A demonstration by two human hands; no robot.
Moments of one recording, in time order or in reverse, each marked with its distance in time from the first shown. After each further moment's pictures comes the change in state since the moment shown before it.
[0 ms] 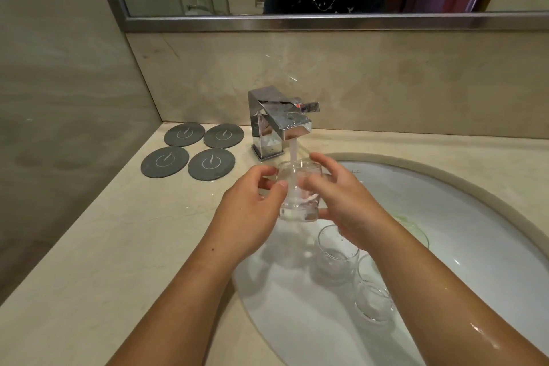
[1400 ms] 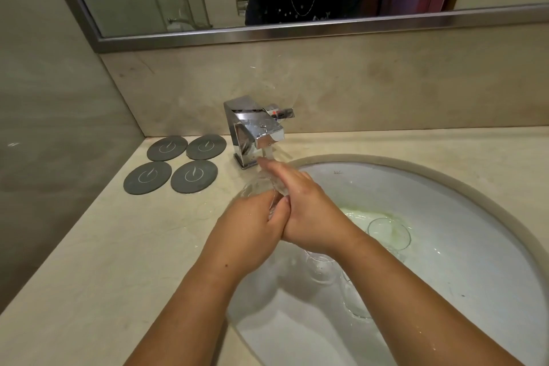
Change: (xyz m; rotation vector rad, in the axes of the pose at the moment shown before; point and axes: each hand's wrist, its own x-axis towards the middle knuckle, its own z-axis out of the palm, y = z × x) left_hand -0.005 0.009 0.021 0.360 -0.111 0.223; right_hand -0.007 0.014 0.006 -0.631 -0.126 -0.508
